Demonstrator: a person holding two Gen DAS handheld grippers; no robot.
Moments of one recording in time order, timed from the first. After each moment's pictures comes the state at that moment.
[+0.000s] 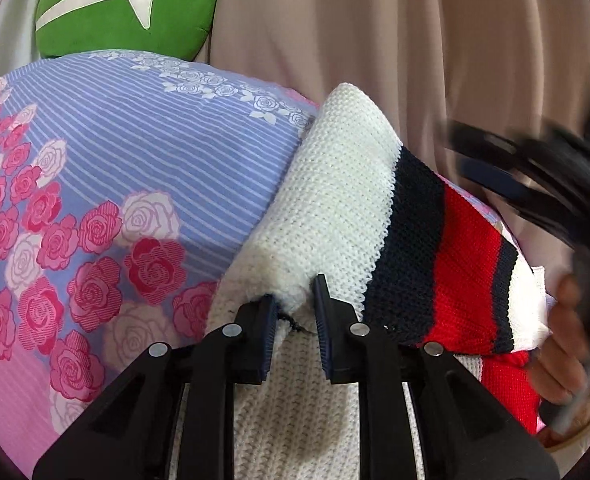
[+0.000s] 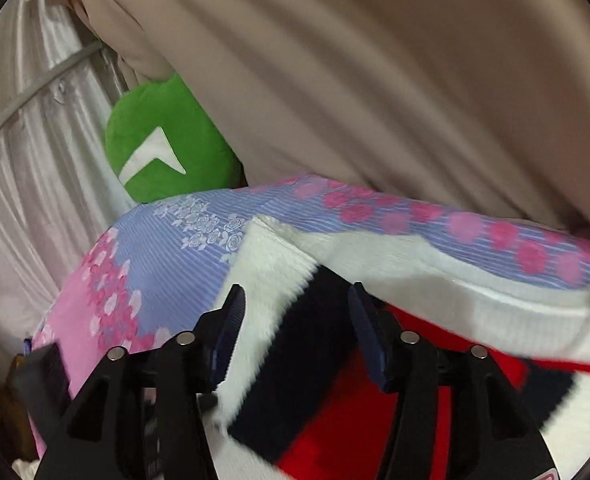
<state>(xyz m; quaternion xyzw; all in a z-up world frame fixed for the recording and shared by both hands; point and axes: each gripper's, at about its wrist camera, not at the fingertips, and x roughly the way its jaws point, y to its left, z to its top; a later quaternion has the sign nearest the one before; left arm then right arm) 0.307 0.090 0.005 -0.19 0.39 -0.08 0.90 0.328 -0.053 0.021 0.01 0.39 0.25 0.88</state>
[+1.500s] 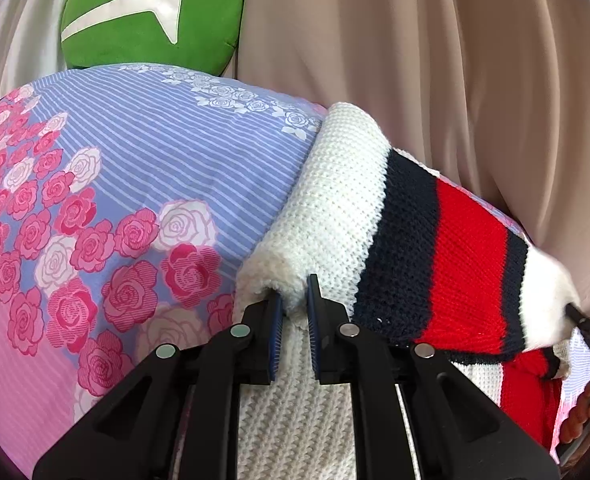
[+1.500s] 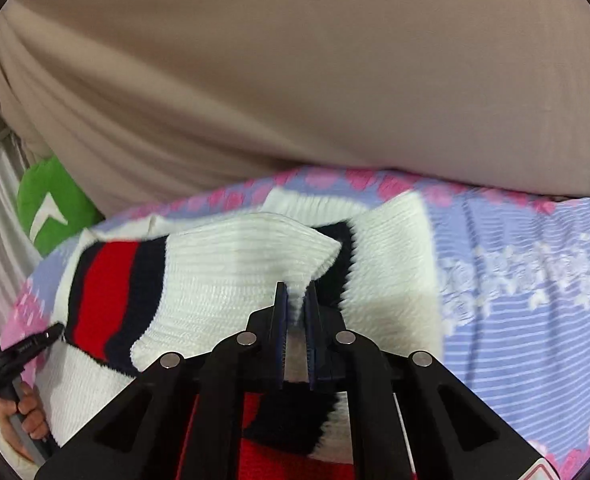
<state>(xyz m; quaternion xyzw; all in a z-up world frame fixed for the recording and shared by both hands) 0.296 0.107 0.008 -0.17 0.37 -0.03 0.91 0.247 -0.306 0.020 0.08 0.32 0.04 0.94</state>
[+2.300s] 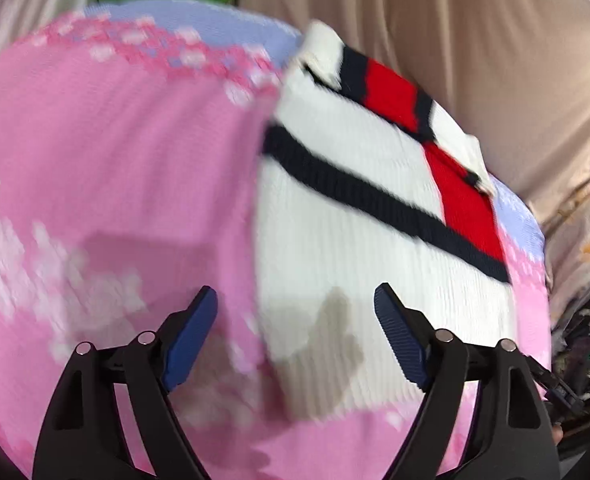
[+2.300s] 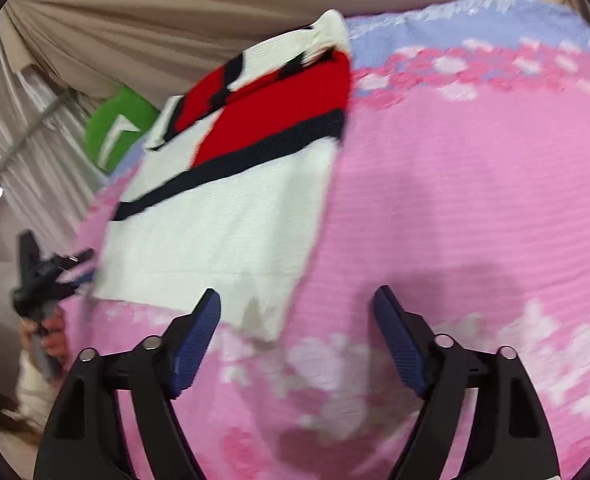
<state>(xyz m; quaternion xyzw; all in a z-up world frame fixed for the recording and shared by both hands) 0.048 0.168 -0.001 -0.18 0.46 -0.17 0.85 -0.104 -0.317 -0.048 0.20 0.42 0.11 0.88</state>
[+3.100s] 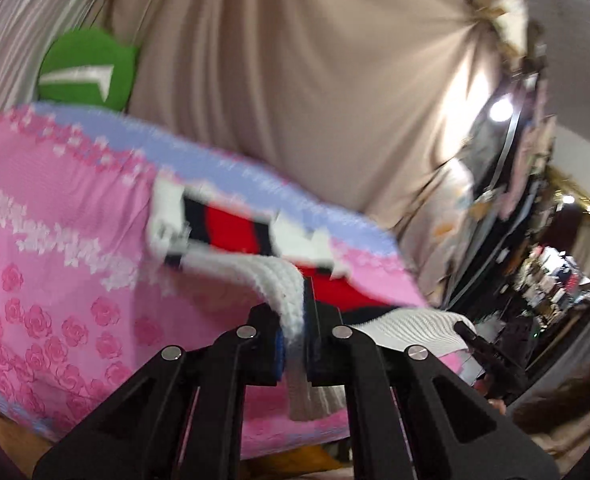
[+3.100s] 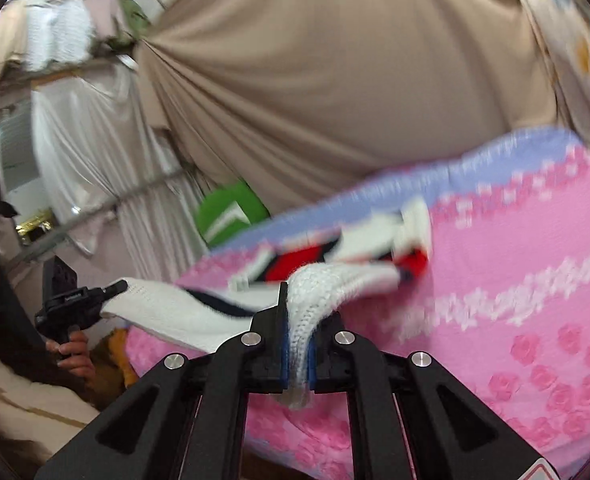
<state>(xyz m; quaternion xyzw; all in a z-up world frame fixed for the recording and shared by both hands) -0.209 0.195 0.133 -0.20 0.23 -0.35 0.89 -0.364 -0.308 0.079 0.17 0.14 0.19 0.96</state>
